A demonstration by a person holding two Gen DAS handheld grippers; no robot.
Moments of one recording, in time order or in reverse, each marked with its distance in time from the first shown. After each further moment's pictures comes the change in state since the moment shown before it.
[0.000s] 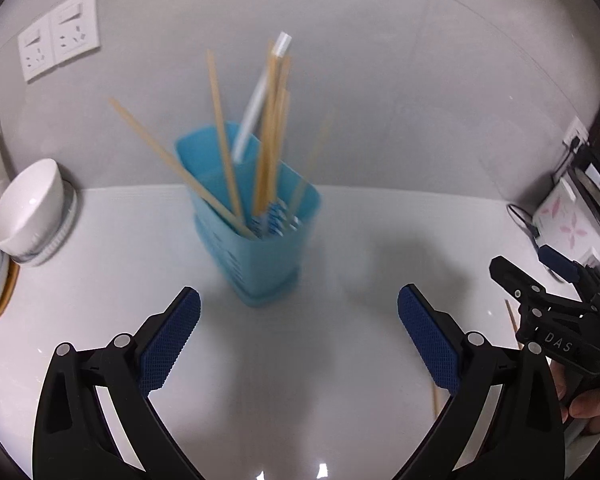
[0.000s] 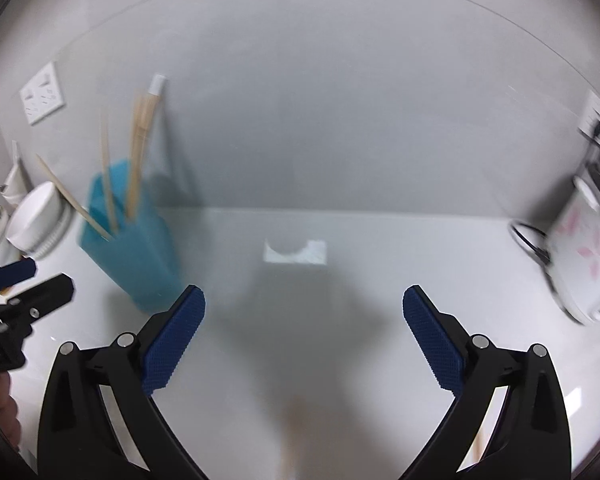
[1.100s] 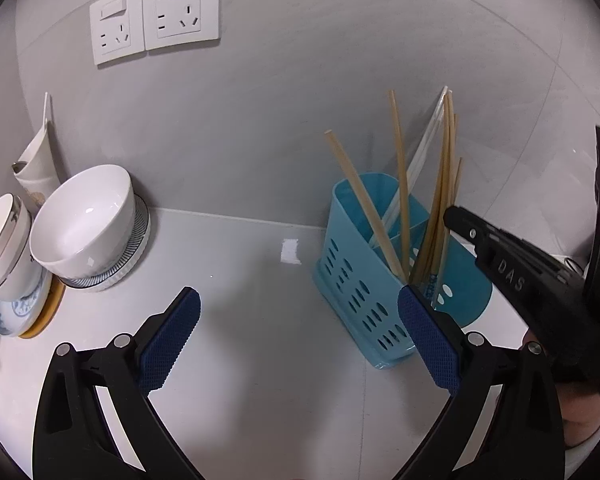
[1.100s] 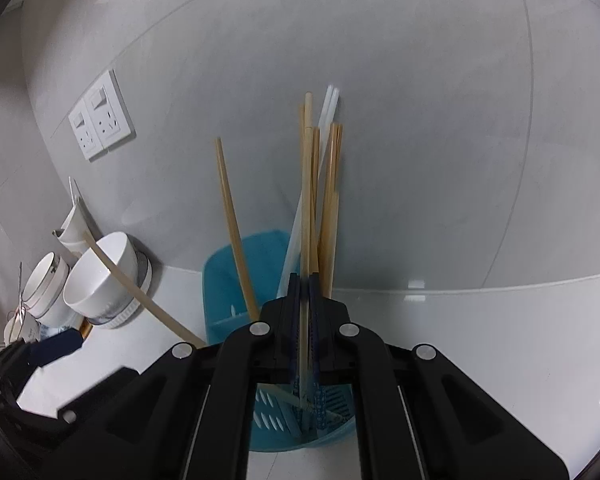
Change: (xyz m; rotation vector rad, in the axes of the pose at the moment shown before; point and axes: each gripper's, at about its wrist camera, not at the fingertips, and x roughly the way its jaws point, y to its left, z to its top) left arm 0.012 0.129 0.038 -0.109 -0.108 0.152; right arm 0.084 0.182 0.079 -0.018 -0.132 0.341
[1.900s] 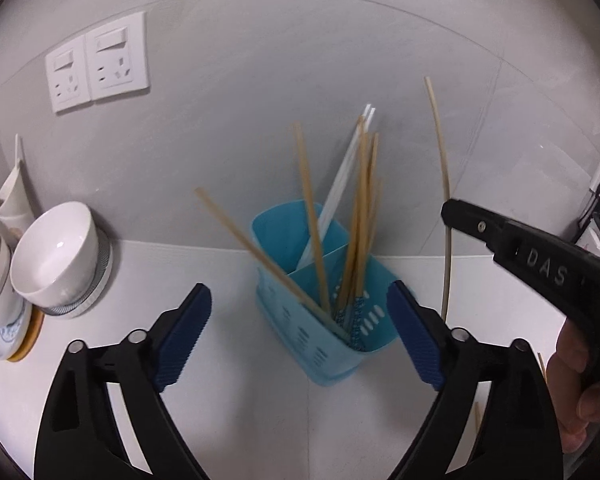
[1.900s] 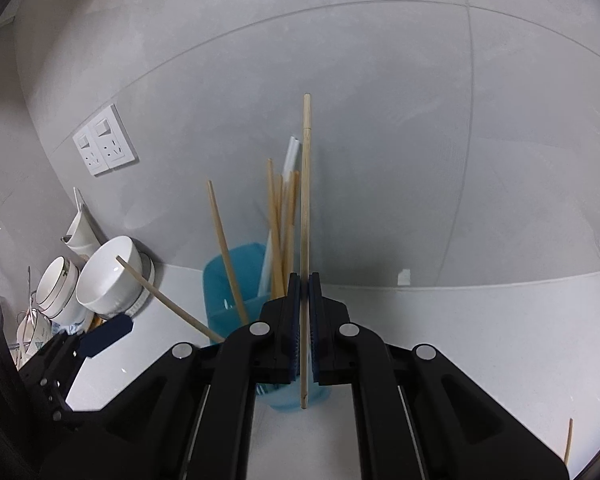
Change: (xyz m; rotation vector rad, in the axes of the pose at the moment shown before) left arm -0.013 -0.054 0.003 0.063 -0.059 -0.070; right arm -0.063 -0.021 0.034 0.016 0.021 -0.023
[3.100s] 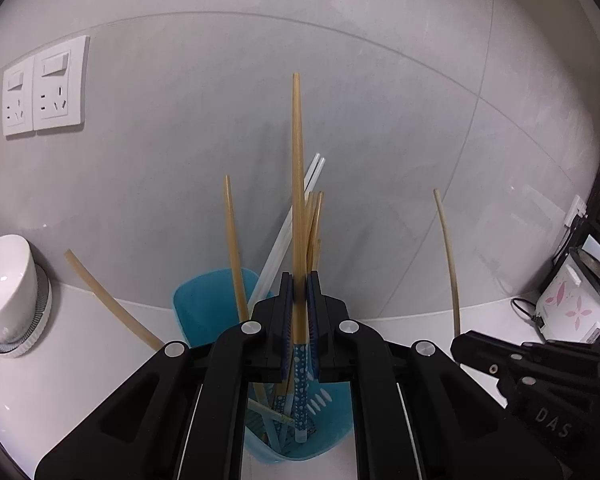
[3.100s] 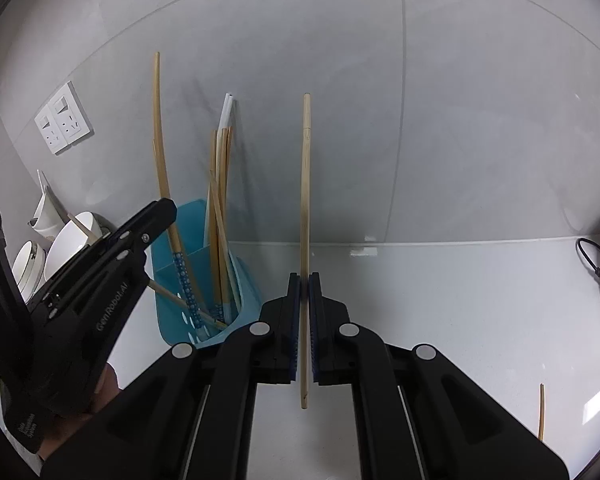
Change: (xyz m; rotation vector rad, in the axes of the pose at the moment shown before) left arm 0.035 -0.028 0.026 -0.013 -0.187 -0.151; right arm -0.003 -0.023 -0.019 0.033 0.133 -0.140
